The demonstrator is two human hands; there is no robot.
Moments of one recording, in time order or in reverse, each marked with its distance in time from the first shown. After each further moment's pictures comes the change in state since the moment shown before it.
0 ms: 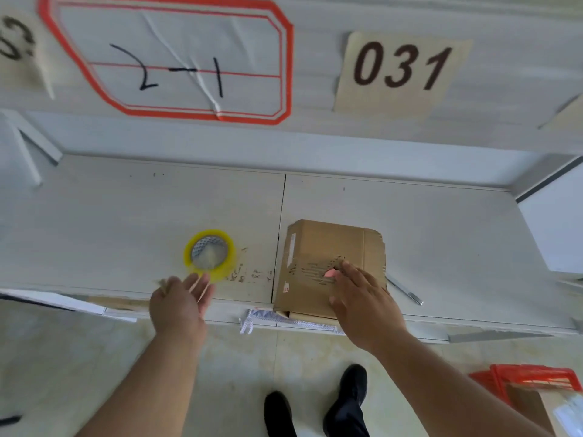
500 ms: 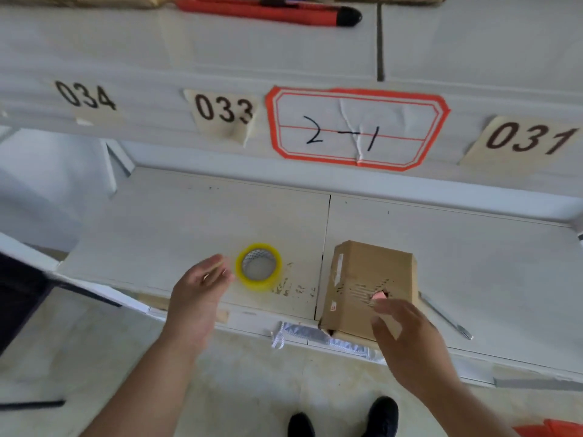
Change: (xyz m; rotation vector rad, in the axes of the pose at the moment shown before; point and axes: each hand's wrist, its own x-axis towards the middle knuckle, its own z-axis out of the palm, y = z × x) left_hand 0.009 0.072 -0.042 0.357 -0.386 0.331; right_hand -0.036 -0.050 -0.027 0.385 0.196 0.083
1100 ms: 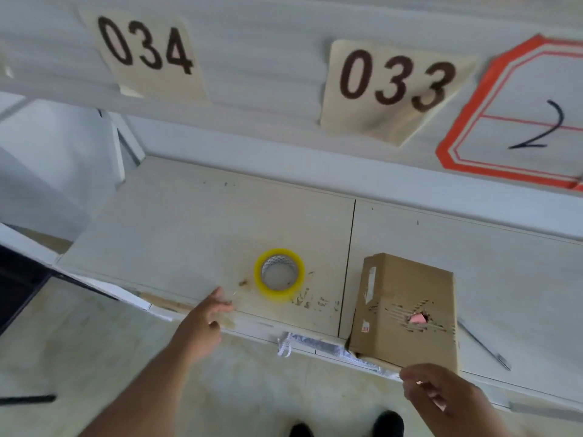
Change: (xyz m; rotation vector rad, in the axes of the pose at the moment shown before) left_hand 0.098 -0.129 -0.106 0.932 -0.319 0.089; right_hand -0.024 0.007 0.023 0.081 -0.098 0.023
